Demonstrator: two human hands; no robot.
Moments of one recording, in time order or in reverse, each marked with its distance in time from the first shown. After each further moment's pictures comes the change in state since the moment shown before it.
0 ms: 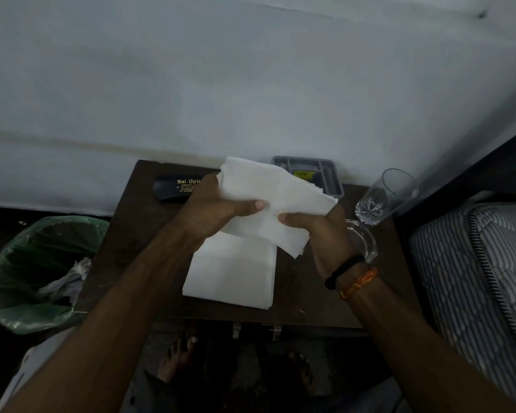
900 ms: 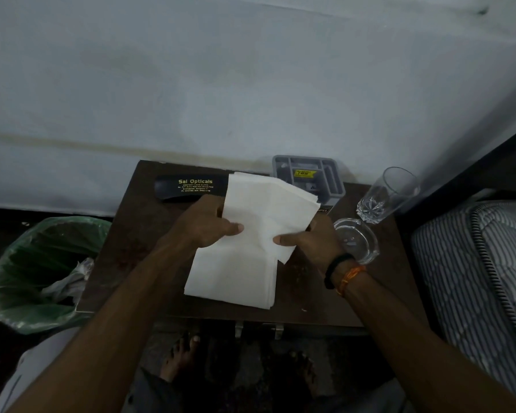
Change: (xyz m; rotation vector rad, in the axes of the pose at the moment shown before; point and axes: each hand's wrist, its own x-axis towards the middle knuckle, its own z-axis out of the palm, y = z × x) left_hand 0.006 -0.030 -0.015 0.406 -0.100 -0.176; right_hand 0.014 0.033 -0.018 -0.343 -0.049 0.070
